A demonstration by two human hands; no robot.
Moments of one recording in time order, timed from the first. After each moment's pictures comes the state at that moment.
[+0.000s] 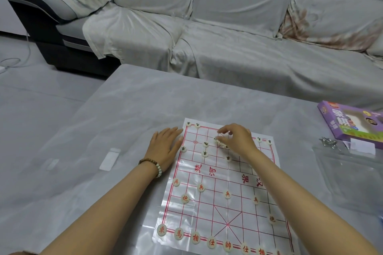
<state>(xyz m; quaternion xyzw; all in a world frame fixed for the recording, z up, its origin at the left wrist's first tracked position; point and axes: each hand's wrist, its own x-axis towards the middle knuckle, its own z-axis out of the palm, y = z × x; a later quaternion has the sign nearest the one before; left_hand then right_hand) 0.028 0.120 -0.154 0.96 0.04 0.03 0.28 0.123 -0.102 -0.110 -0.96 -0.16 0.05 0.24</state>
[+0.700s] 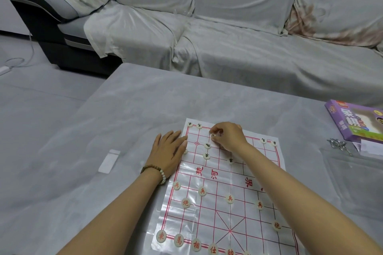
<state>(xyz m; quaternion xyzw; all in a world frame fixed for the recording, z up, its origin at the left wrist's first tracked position) 0.029 0.111 -0.169 0.96 0.05 0.03 0.26 0.141 -0.075 -0.121 -0.95 -0.19 0.08 0.23</state>
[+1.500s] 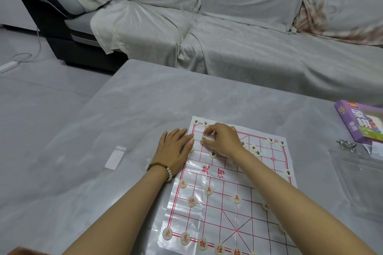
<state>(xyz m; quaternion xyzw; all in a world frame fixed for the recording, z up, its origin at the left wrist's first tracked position) 0.029 0.110 -0.170 0.96 0.05 0.04 0.26 0.118 -0.047 -0.126 -0.94 -0.24 0.06 0.23</state>
